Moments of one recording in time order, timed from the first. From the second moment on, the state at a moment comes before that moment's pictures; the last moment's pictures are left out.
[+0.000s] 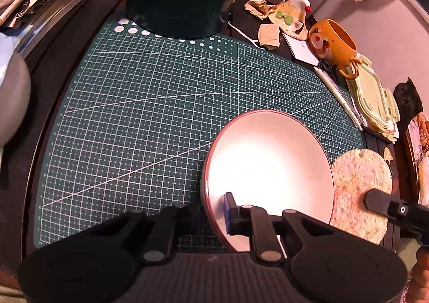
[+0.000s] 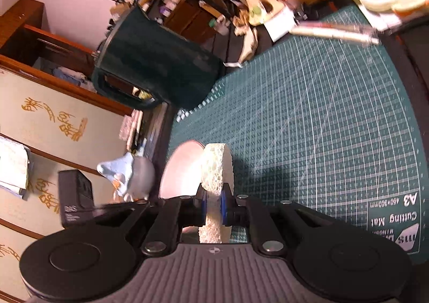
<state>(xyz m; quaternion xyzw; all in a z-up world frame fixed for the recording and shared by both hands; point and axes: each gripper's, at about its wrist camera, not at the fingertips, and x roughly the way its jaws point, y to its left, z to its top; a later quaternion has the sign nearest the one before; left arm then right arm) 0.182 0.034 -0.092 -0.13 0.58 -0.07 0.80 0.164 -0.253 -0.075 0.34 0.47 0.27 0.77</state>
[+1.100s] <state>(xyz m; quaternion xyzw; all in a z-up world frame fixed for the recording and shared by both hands) 0.178 0.031 -0.091 -0.12 0.58 -0.07 0.80 0.170 -0.255 -0.075 0.36 0.46 0.27 0.76</state>
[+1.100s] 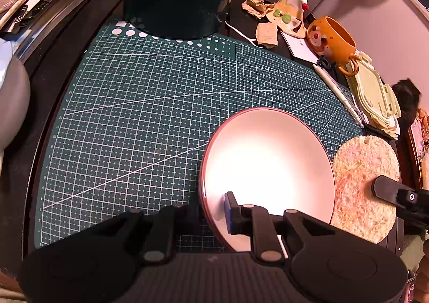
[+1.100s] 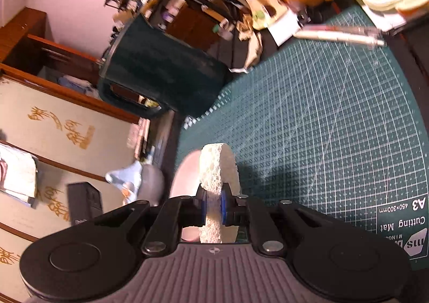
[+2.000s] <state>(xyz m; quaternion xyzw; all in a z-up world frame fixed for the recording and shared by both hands) 0.178 0.031 -0.090 -0.12 0.58 -0.08 0.80 0.174 -0.239 -0.099 0.34 0.51 0.26 0.75</state>
